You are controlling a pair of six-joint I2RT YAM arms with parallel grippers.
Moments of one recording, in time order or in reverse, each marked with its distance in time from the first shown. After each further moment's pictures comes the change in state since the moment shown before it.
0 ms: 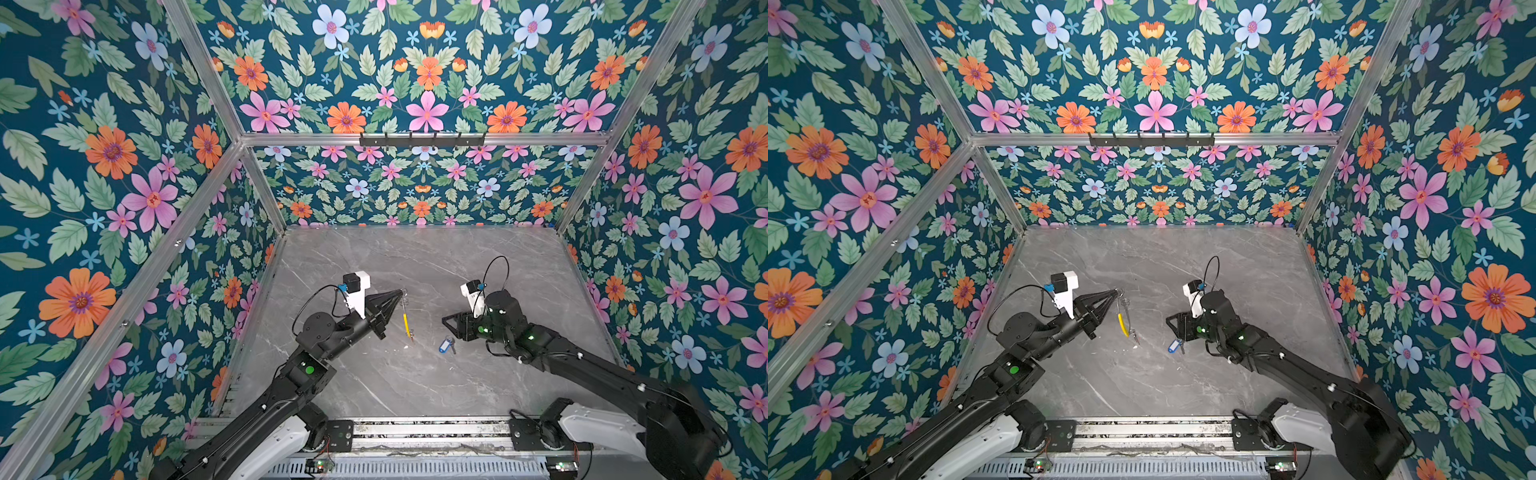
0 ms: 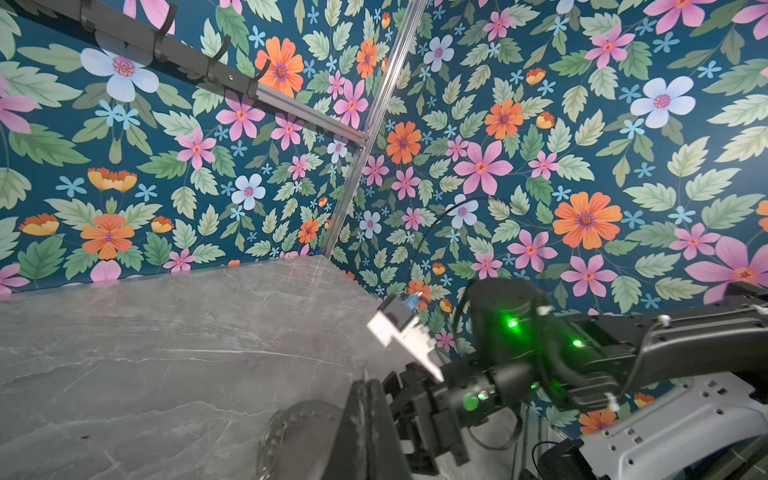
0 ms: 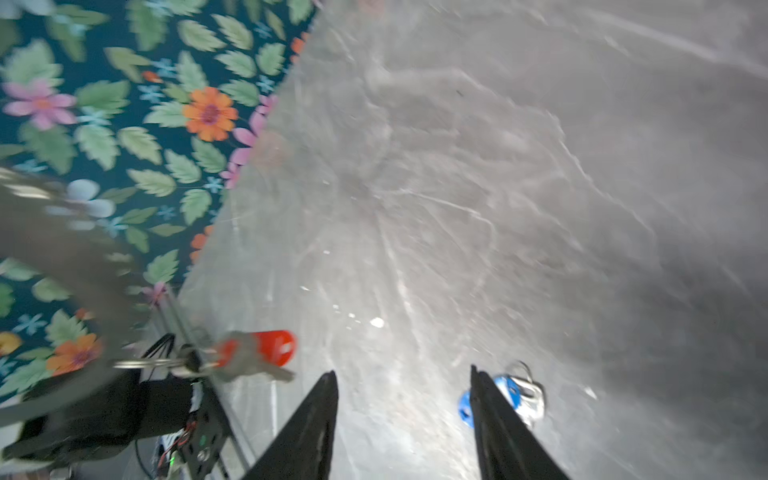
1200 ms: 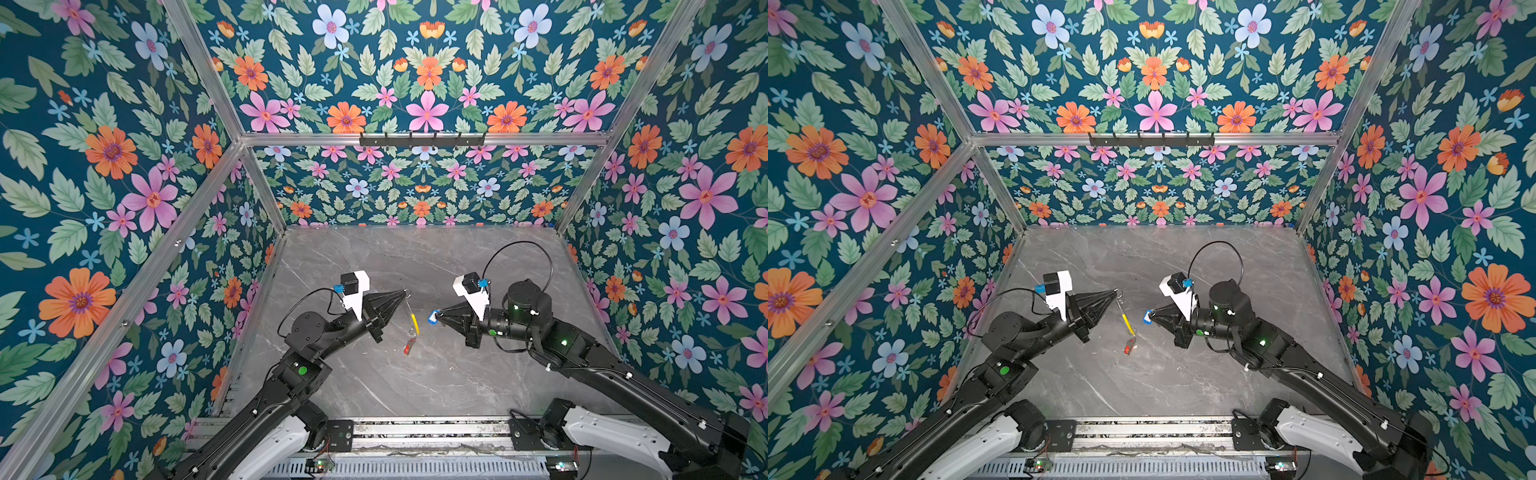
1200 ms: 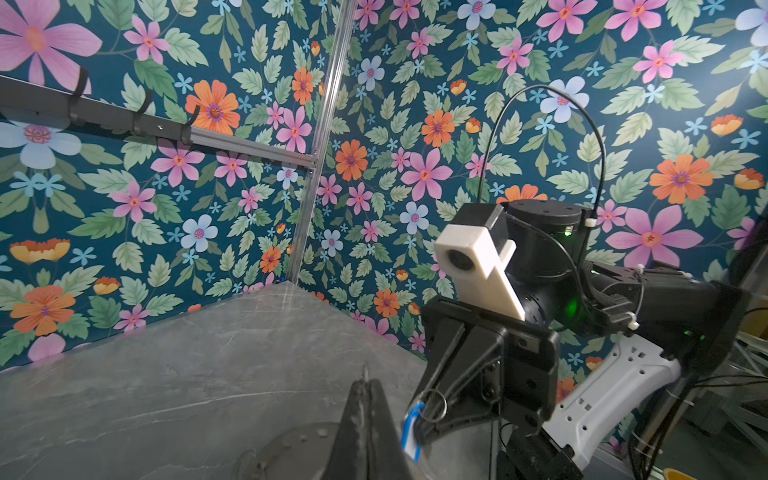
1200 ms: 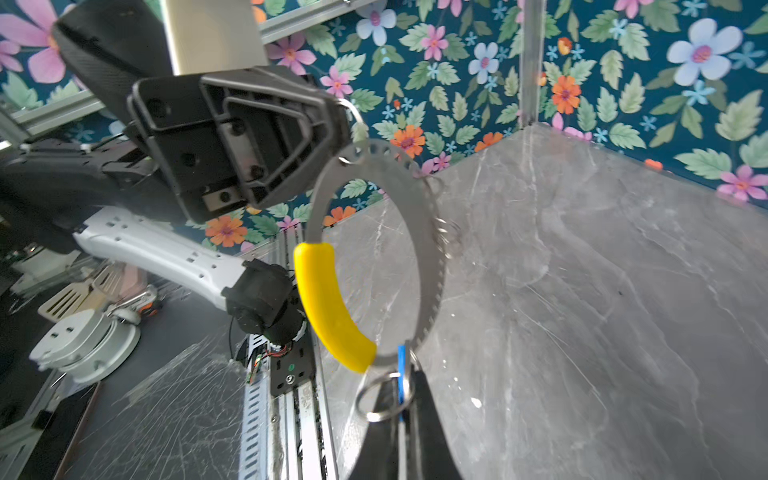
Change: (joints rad) left arm 0.000 -0.050 0.066 -0.029 0.121 0.075; right arm 0.043 -0.145 0.170 -0.097 -0.201 -0.319
